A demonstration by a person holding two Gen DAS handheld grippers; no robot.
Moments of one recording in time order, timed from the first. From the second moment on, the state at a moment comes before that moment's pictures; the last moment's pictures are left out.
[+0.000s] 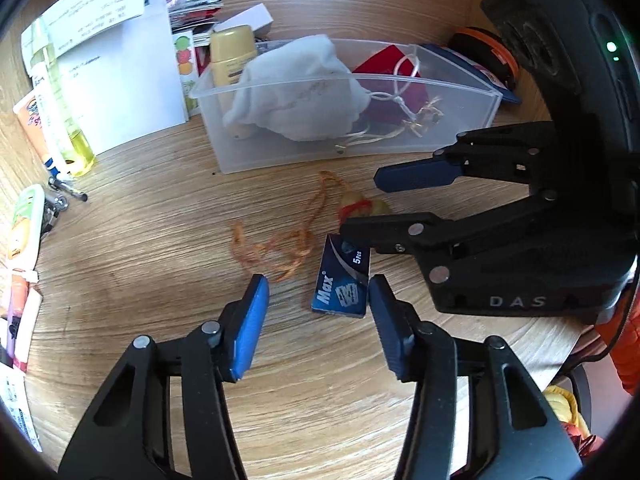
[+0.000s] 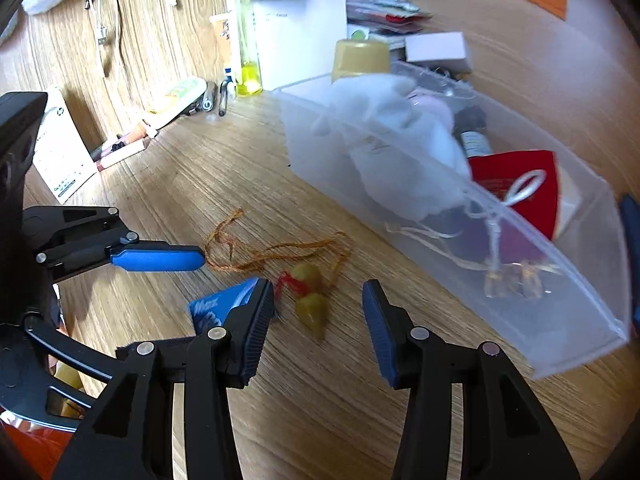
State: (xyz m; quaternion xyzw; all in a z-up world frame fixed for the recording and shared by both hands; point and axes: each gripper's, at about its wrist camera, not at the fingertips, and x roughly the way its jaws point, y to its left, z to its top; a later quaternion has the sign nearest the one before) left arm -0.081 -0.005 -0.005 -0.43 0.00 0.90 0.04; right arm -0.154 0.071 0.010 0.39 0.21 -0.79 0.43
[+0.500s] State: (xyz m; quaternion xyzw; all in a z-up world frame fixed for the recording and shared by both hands) left arm -0.080 -0.015 -0.003 -0.43 -0.02 0.90 0.07; right arm -0.157 0.073 0.008 0.38 0.20 -0.79 0.43
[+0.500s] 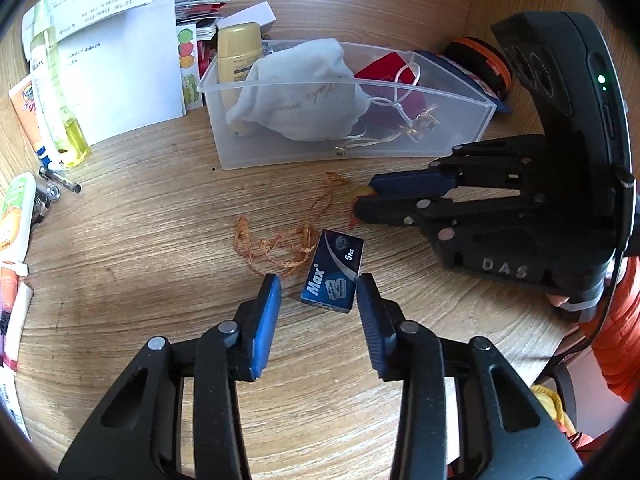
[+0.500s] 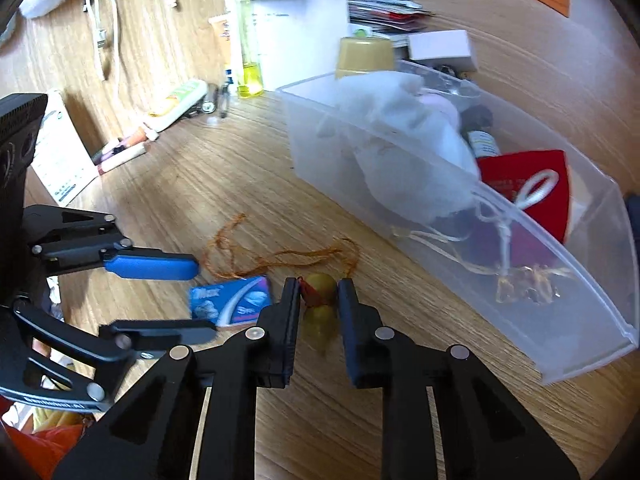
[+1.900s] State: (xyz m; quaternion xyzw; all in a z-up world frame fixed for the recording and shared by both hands) left arm -0.094 0.009 0.066 -0.33 0.01 0.94 0.04; right arm -0.136 0.141 0.121 0.27 0.18 -0.87 0.38
